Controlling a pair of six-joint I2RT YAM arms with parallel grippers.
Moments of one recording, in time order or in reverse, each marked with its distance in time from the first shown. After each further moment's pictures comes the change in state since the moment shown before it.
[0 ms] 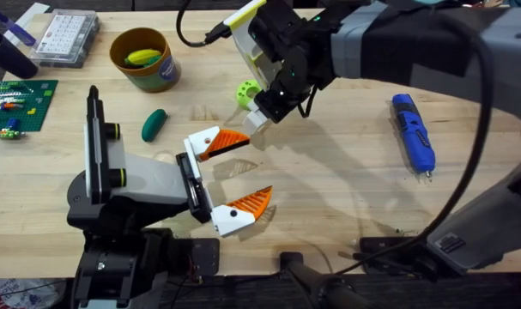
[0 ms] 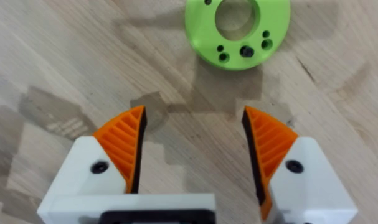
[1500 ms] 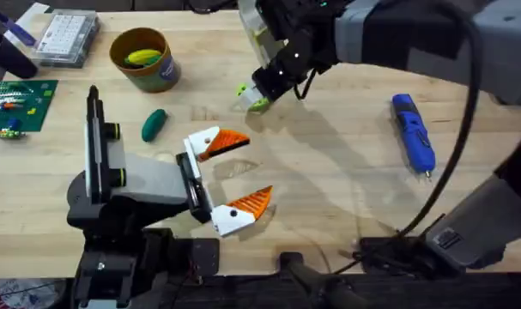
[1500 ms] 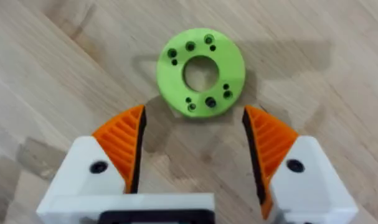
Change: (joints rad) left arm 0.000 0.000 0.000 0.002 0.000 -0.003; right arm -0.065 0.048 0.057 0.139 -0.037 0.000
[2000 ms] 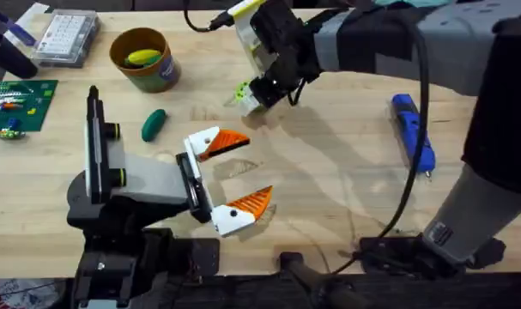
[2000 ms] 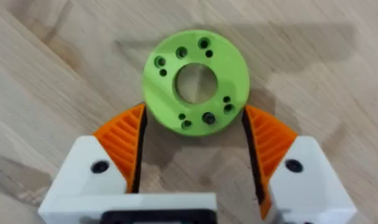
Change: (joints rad) left arm 0.000 0.000 0.000 0.000 0.000 0.000; right arm 0.000 0.105 0.002 0.066 -0.001 -0.001
